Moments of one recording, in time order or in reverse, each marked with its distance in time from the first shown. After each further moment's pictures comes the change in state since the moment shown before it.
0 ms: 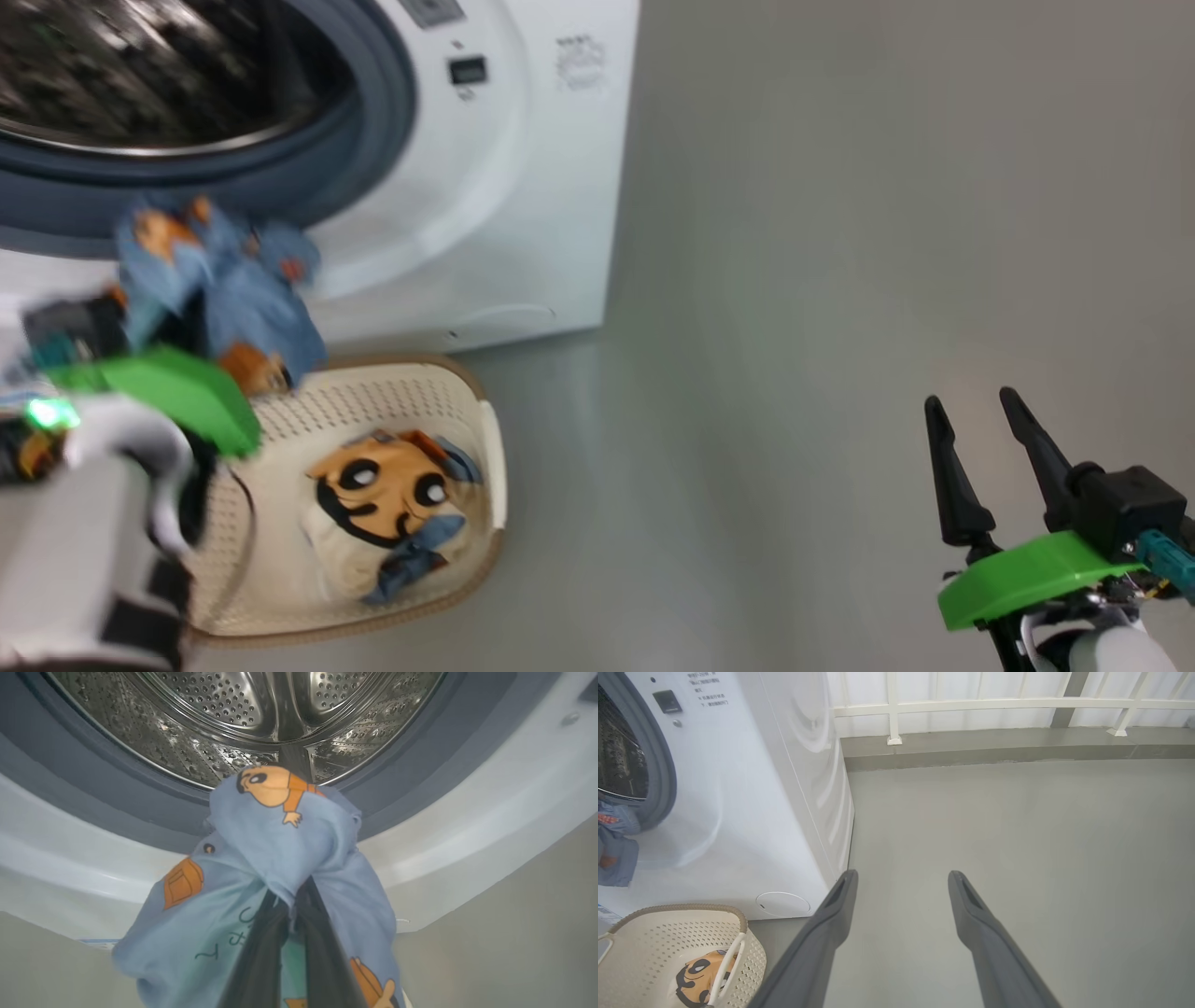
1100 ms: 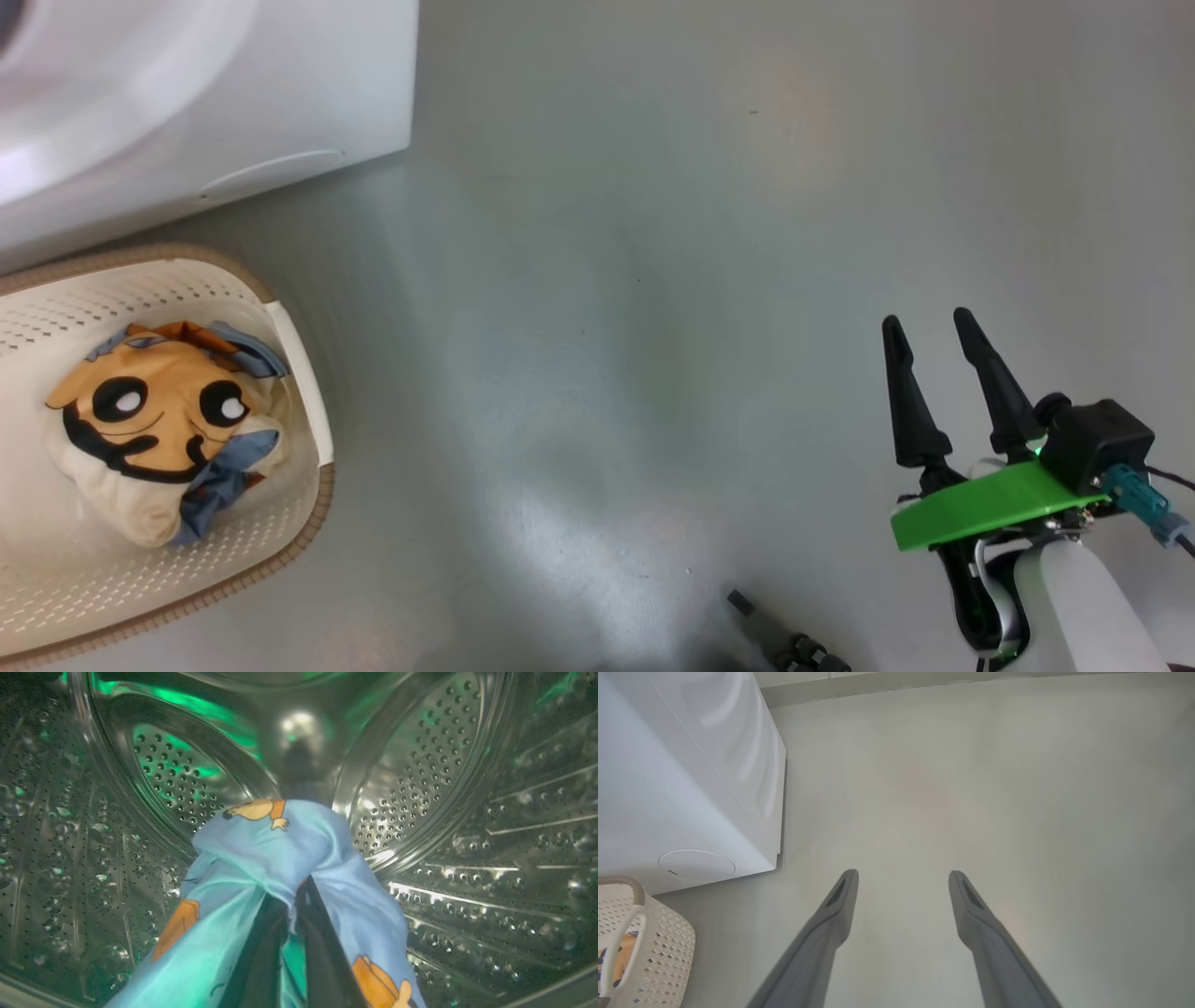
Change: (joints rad) left arm -0.632 0.314 0.129 0.100 -0.006 -0.043 -0.103; right arm -0.204 0.000 0.092 0.199 0.119 0.000 -0.171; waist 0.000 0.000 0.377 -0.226
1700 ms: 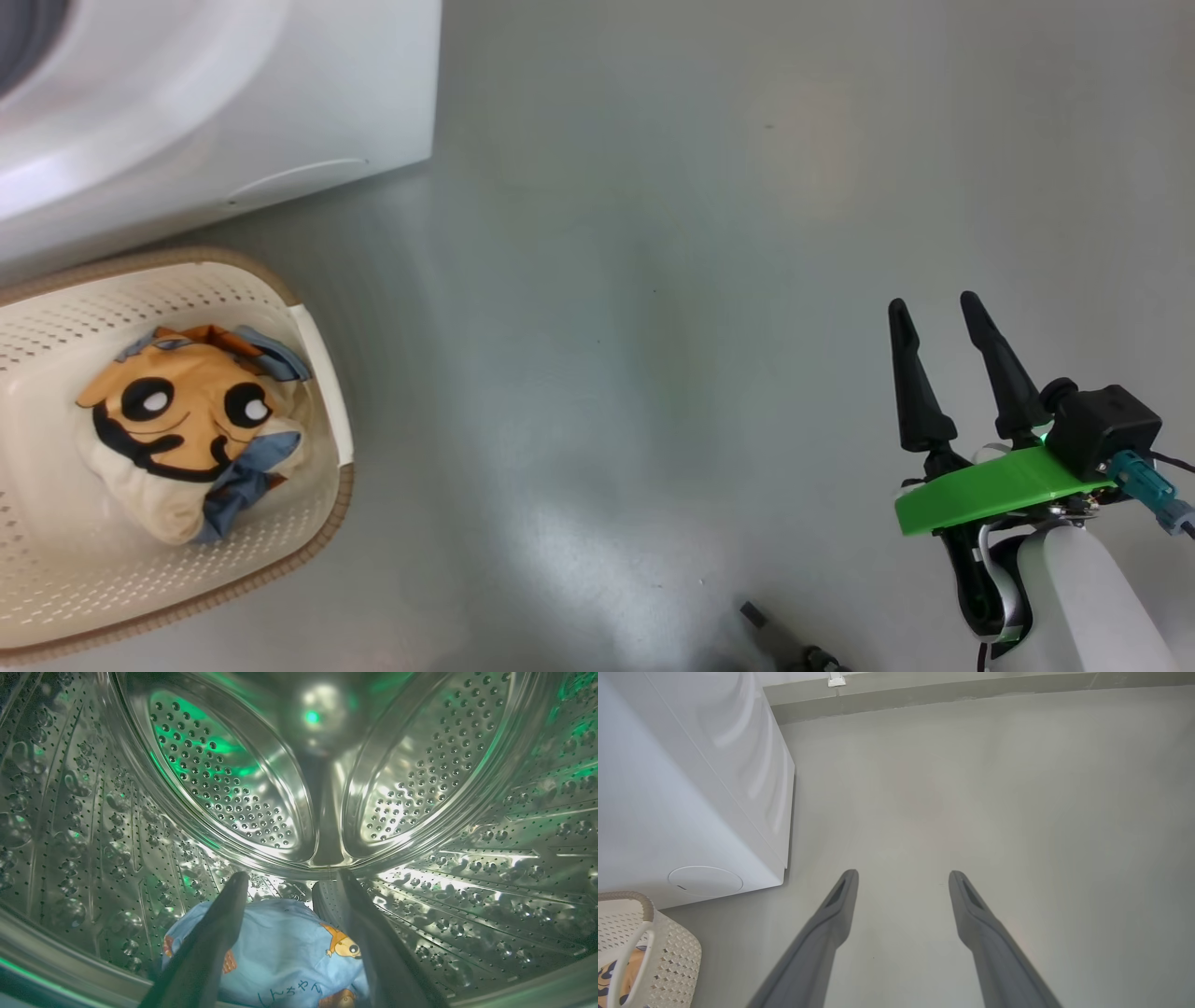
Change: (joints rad) left arm -0.051 -0.030 -0.010 0.211 -0.015 -0.046 -0.089; right arm -0.032 0.000 -0.004 0.020 0.000 0.000 -0.009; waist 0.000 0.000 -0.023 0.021
